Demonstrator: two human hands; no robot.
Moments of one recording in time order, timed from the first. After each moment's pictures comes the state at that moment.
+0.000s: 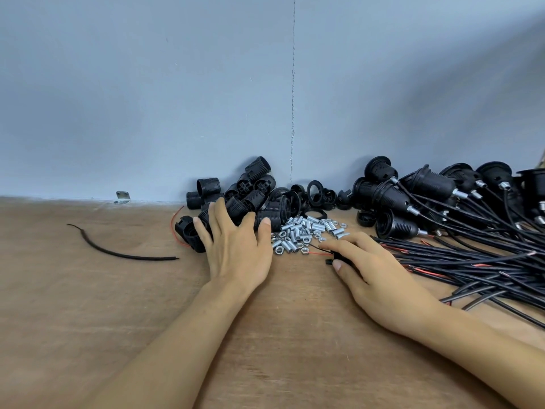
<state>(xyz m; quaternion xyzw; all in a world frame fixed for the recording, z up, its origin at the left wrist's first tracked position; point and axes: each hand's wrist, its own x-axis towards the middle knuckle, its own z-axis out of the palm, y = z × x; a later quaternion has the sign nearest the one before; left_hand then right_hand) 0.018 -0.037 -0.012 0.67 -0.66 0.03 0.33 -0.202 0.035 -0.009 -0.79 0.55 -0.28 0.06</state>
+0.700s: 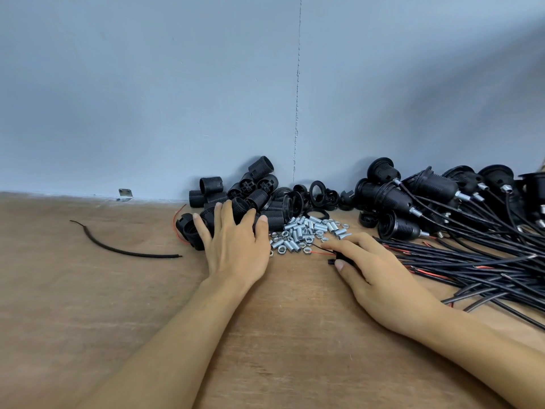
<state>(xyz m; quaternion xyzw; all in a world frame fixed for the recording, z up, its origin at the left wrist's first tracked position) 0.025 -0.042 -0.013 0.67 -0.67 0.04 0.32 -0.200 0.035 -0.008 -0.79 0.55 -0.28 0.04</state>
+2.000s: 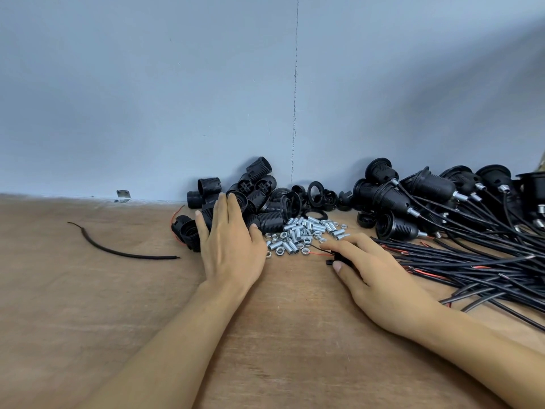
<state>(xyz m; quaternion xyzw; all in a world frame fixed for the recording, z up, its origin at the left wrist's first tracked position) 0.025 -0.036 -0.006 0.66 -0.65 0.07 0.38 -0.201 0.034 -0.010 -0.79 0.55 -0.28 0.05</state>
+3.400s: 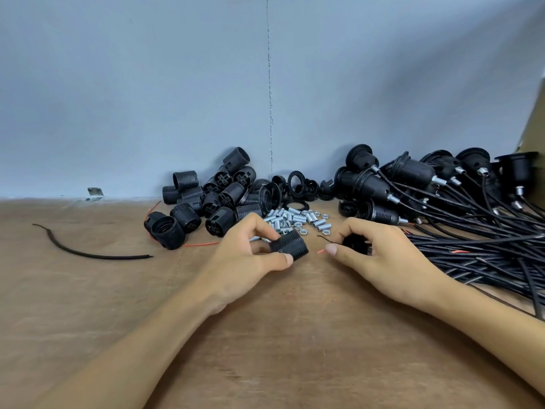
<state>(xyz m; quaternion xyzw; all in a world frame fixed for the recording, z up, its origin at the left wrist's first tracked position) 0.006 0.003 0.003 0.45 -0.66 -0.44 0.41 -0.230 0.034 0.009 -0.75 0.53 -0.38 0.14</state>
